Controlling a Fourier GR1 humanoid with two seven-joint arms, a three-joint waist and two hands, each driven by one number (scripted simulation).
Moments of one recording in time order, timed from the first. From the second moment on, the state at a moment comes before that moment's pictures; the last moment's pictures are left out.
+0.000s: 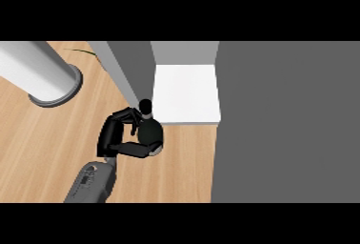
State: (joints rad) left arm -0.28 0.01 -0.02 -1.05 -0.05 0.12 -0.40; right arm 0.44 -0.13 0.15 -2.42 -0.24 0.27 0.19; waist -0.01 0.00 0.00
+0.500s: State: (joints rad) left arm -0.29 0.05 -0.14 -1.10 -0.11 0.32 -0.23; right arm 0.44 -0.12 0.13 -2.41 -0.25 0.28 0.17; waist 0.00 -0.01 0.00
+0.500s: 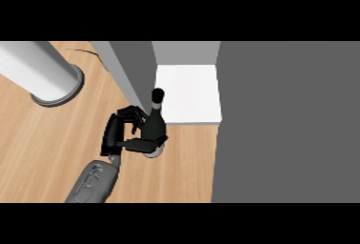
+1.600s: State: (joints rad) left arm -0.29 0.09 -0.30 -1.12 -0.17 0.69 -0.02; right arm 0.42 -0.13 0.13 -2.39 -0.26 0.34 0.13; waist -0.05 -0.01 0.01
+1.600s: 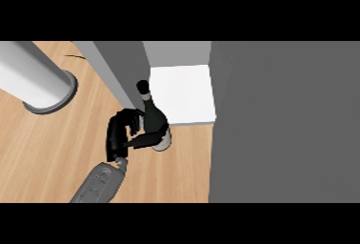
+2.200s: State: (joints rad) left arm -0.40 0.00 -0.37 -0.96 -0.17 0.74 0.04; right arm 0.42 -0.13 0.13 -2.39 -0.28 0.35 0.13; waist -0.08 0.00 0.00
